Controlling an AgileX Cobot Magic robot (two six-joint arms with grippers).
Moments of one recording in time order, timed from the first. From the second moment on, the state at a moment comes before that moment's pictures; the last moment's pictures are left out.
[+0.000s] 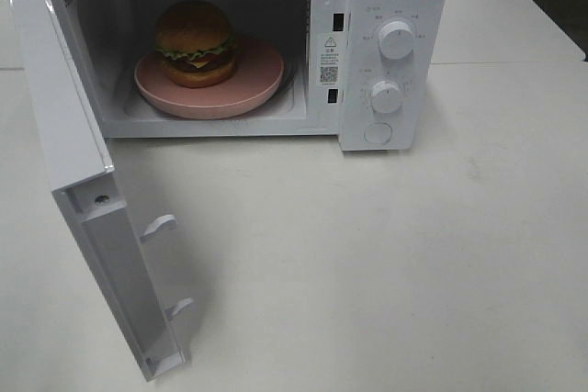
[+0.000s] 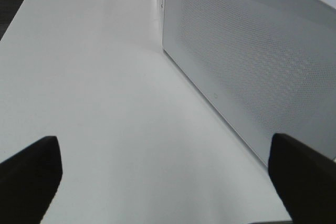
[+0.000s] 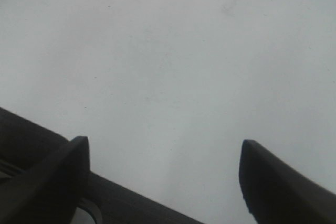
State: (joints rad) left arm 0.01 0.00 -0.51 -0.12 1.08 0.07; right arm 0.48 0.67 -0.75 -0.17 1.07 0.11
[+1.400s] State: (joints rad) left arm 0.01 0.00 -0.51 -0.12 1.08 0.07; right arm 0.10 0.00 -0.51 -0.16 1.00 0.11
